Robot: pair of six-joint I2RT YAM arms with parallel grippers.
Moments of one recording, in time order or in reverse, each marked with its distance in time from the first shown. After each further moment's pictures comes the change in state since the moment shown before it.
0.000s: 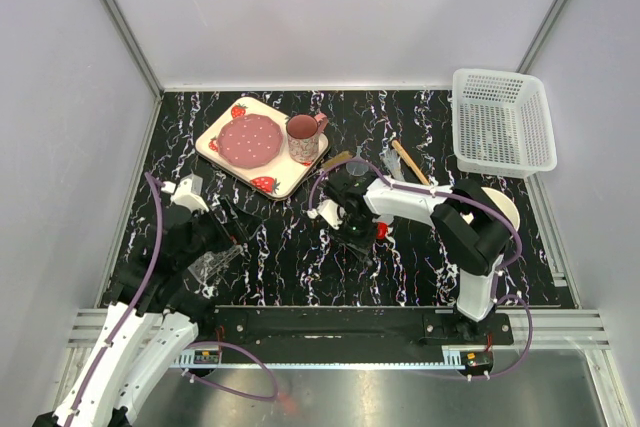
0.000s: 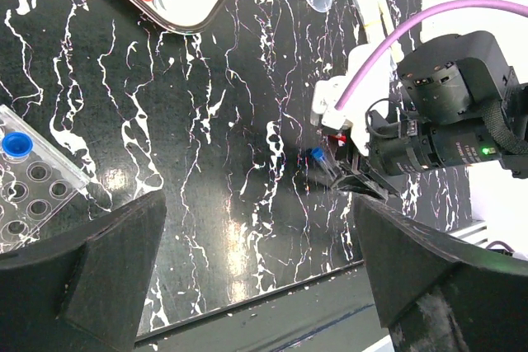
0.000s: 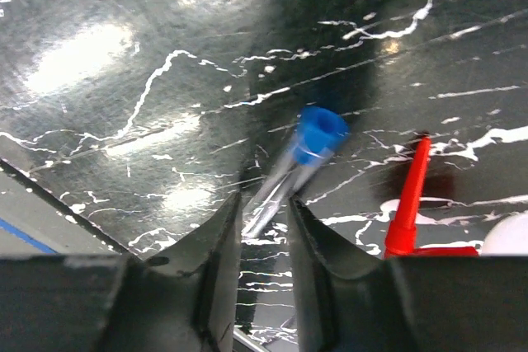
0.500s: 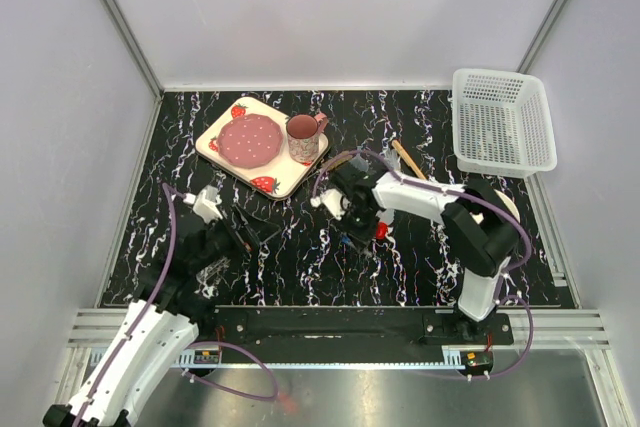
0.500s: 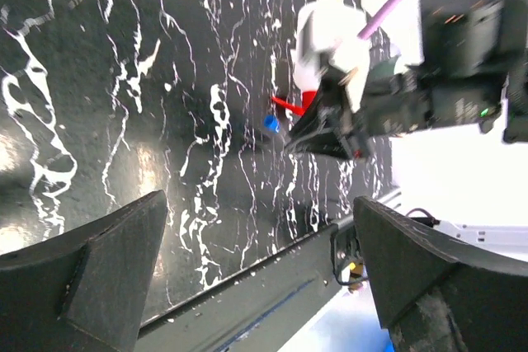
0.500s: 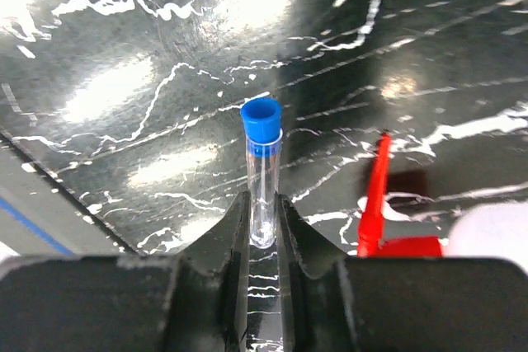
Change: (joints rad) left arm 0.000 -0.040 -0.214 0.219 0.174 -0.184; right arm -0.036 -0.027 0.000 0.034 -0.032 -0.009
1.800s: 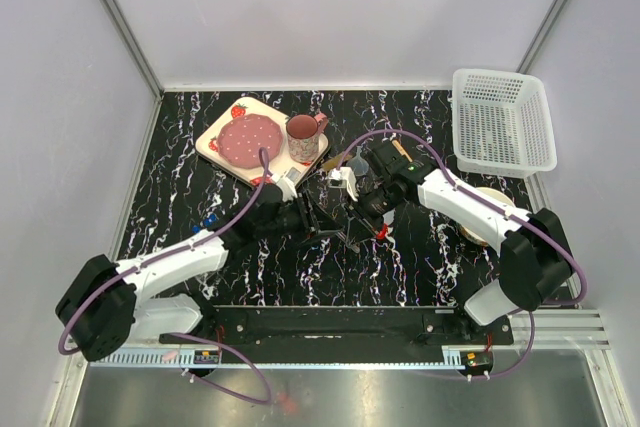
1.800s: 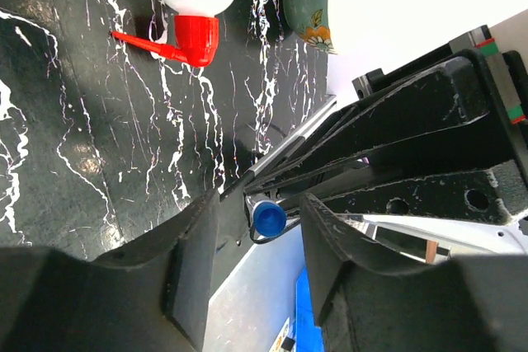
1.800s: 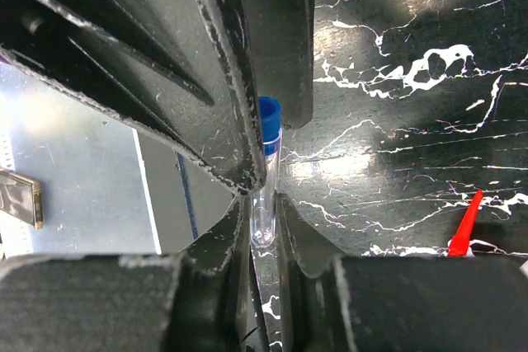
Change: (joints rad) left arm -0.394 0.763 0.119 0.644 0.079 -0.304; right arm -0.153 -0.320 -0.065 0.039 -0.592 -0.089
